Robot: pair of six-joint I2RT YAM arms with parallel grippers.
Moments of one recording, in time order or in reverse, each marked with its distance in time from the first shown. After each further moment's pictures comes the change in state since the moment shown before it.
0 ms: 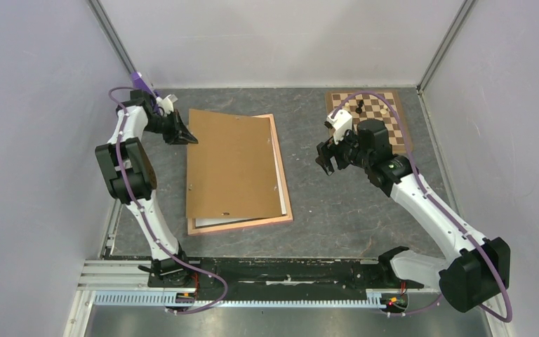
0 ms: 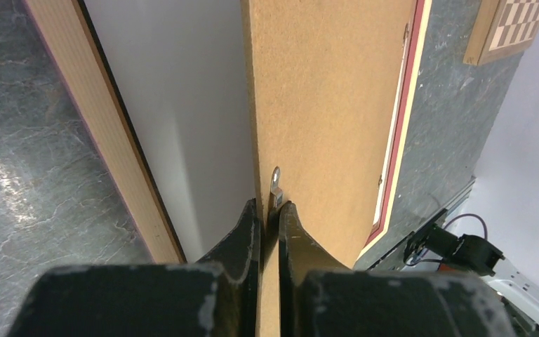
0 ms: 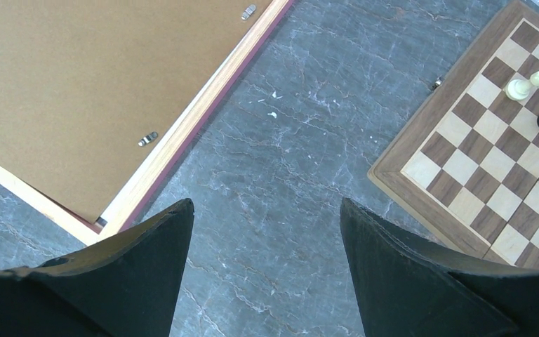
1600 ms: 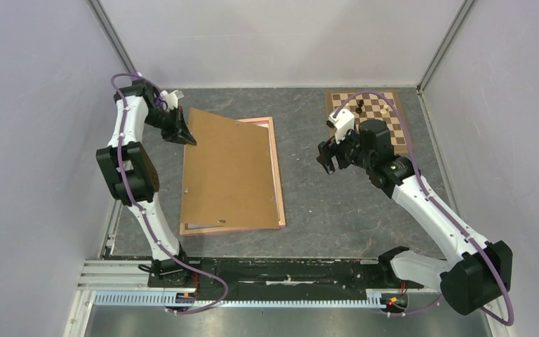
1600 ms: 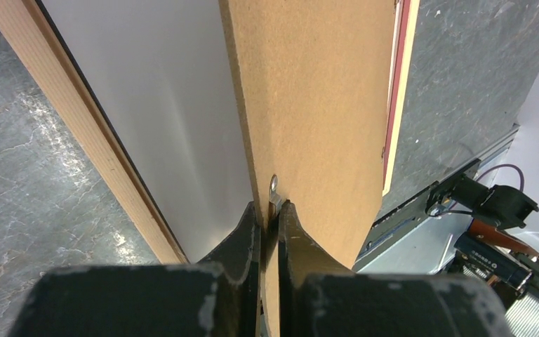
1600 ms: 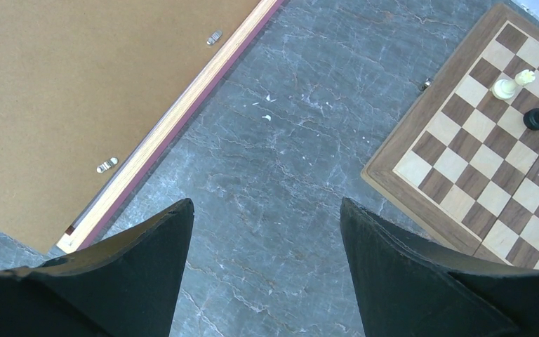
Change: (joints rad) left arm -0.043 -0.040 0.130 -0.291 -0.092 0.135; right arm 0.000 -0.019 0.000 0.000 0.018 0.008
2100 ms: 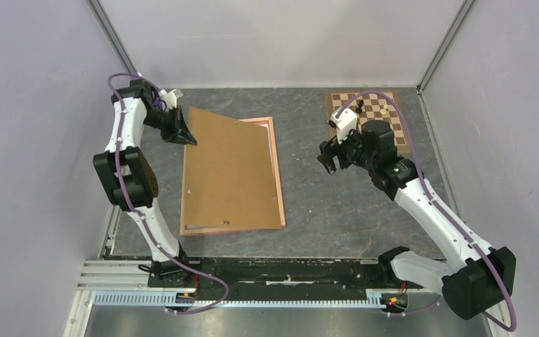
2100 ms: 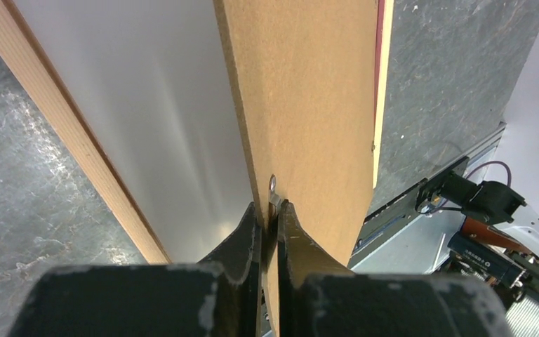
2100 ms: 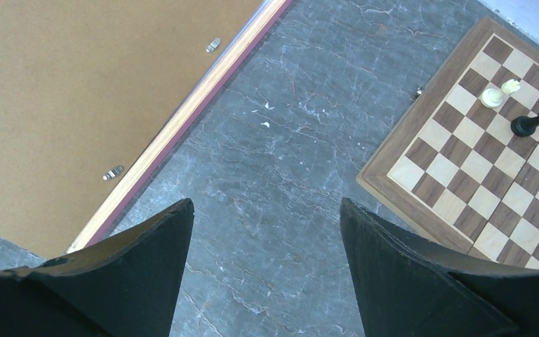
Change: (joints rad) left arm 0.001 -0.088 -0.061 0.007 0.026 -0.019; right arm 0.000 -0.035 0.000 0.001 0.000 0.000
